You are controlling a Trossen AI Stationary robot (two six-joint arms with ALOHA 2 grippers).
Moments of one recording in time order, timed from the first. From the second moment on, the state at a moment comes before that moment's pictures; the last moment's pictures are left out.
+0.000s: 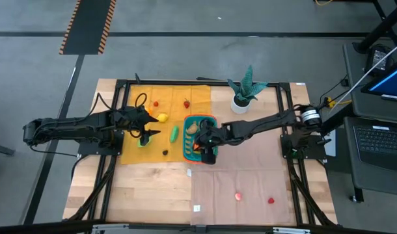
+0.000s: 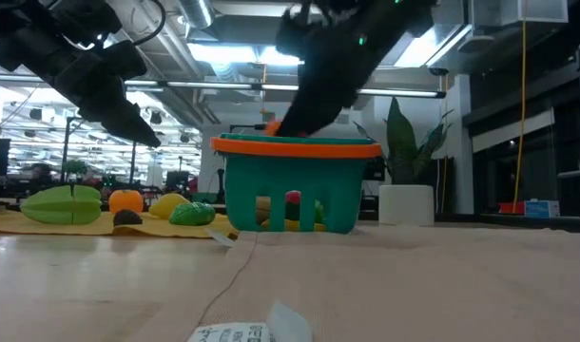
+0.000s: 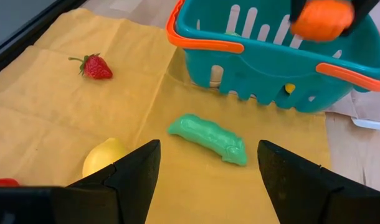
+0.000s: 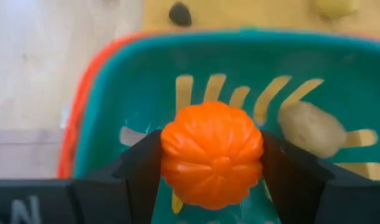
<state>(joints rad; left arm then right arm) 0.26 0.61 0.32 -0.30 0.01 -0.07 0.09 1.84 1.27 -0.29 0.10 0.04</state>
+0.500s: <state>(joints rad) 0.26 0.61 0.32 -0.31 0.01 -0.07 0.09 1.95 1.27 -0.18 0.08 0.02</state>
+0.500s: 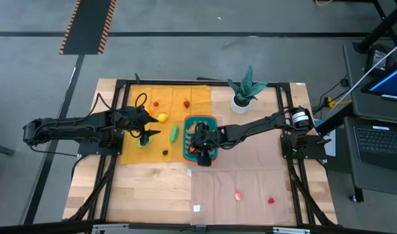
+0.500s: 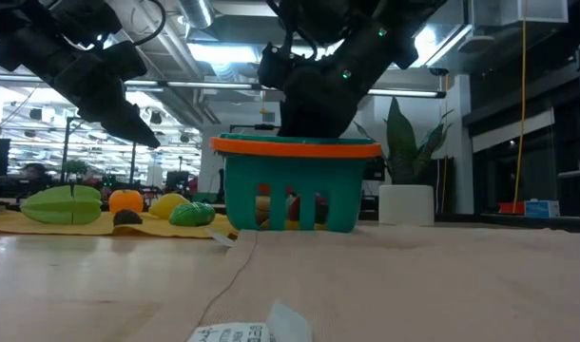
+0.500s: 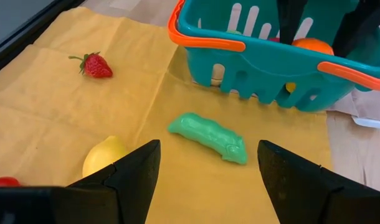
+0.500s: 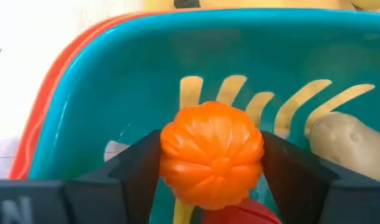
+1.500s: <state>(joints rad) 0.26 0.61 0.32 -0.29 0.01 -0.07 0.26 1.42 0.84 -0.20 0.14 0.18</state>
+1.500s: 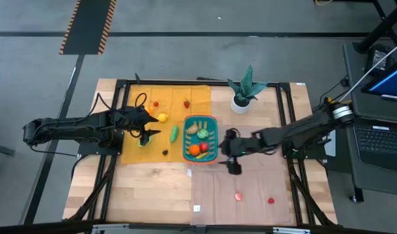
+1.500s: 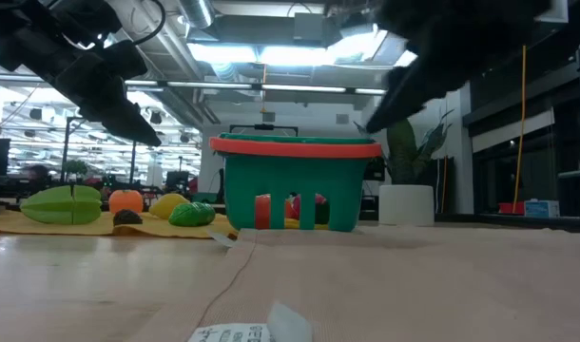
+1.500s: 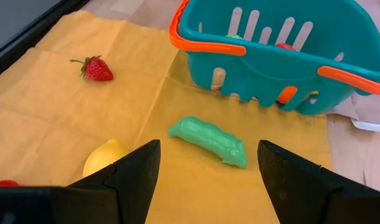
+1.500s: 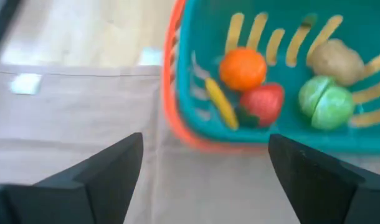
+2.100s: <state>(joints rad) 0.26 0.61 0.32 -0.30 0.01 -0.07 0.49 1.29 0.70 -0.37 0.14 0.48</state>
